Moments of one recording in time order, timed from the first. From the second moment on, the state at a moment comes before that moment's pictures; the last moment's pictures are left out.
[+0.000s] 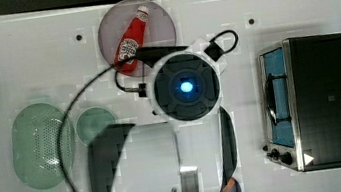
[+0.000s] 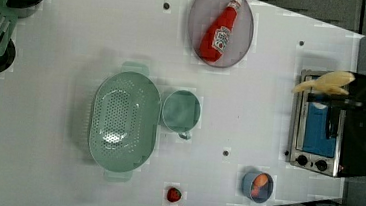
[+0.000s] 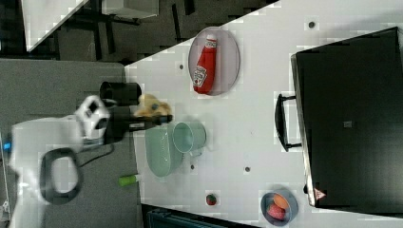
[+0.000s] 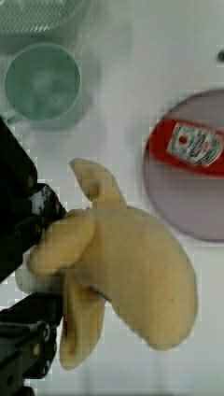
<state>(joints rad) 0.01 -0.12 0.00 -2.09 0.02 0.48 -0.69</state>
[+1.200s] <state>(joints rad) 0.12 0.02 0.43 -2.18 0.05 0.66 0.00</state>
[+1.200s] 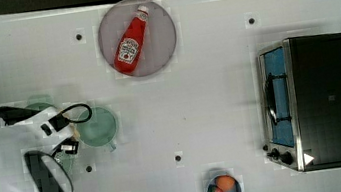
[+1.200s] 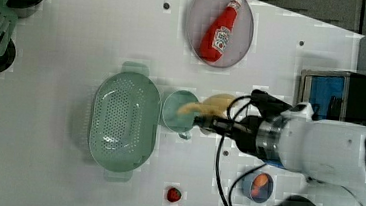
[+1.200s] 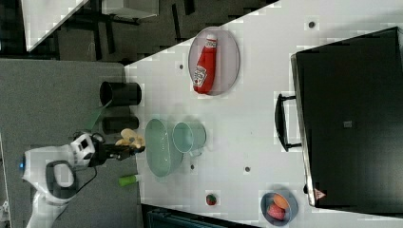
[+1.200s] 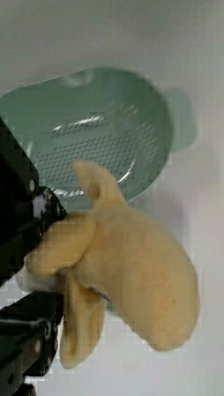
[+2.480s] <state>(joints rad) 0.09 0.06 0.35 -2.25 0.03 0.74 0.05</state>
